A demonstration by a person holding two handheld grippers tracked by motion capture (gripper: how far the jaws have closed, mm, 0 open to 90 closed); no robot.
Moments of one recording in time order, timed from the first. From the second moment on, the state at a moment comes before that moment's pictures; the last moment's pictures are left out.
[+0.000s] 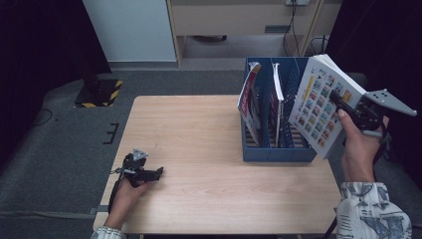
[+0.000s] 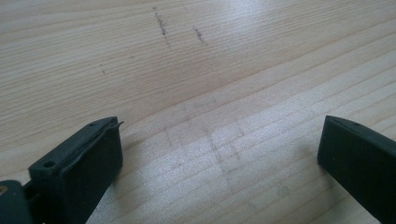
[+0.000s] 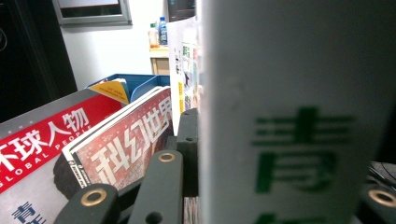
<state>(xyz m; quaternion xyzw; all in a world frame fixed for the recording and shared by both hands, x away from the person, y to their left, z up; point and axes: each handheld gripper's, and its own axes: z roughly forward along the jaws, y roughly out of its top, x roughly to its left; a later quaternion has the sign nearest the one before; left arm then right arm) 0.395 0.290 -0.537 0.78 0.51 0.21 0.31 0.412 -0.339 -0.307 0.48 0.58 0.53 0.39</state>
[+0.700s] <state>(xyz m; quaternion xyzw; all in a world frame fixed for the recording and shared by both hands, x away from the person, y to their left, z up) 0.395 0.290 -0.537 0.78 0.51 0.21 0.31 0.427 -0.342 -0.313 0.49 0.57 0.53 0.38</state>
